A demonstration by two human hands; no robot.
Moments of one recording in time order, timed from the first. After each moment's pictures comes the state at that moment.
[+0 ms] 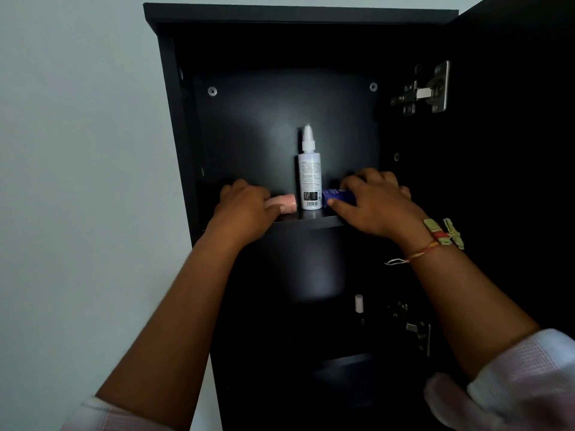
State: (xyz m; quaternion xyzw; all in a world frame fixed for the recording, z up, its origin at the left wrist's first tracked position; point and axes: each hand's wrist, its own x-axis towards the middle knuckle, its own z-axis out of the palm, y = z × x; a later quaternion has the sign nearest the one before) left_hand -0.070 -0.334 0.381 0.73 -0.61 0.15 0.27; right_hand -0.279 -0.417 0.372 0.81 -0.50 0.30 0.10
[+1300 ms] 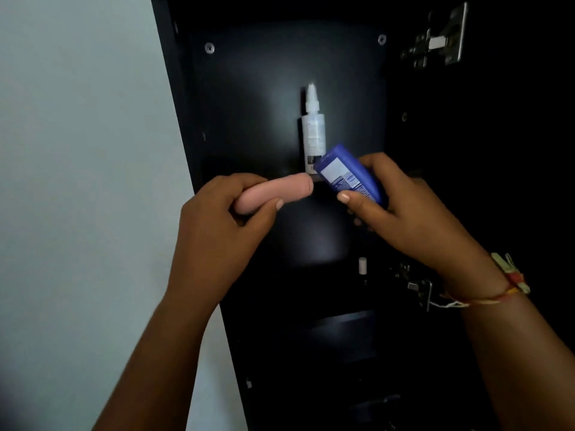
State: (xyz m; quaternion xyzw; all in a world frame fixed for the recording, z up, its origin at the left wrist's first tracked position) left_hand -0.088 -0.232 0.325 0.55 -0.62 0.18 0.52; right_hand -0.304 -0.331 0.327 0.83 -0.28 0.48 -0.10
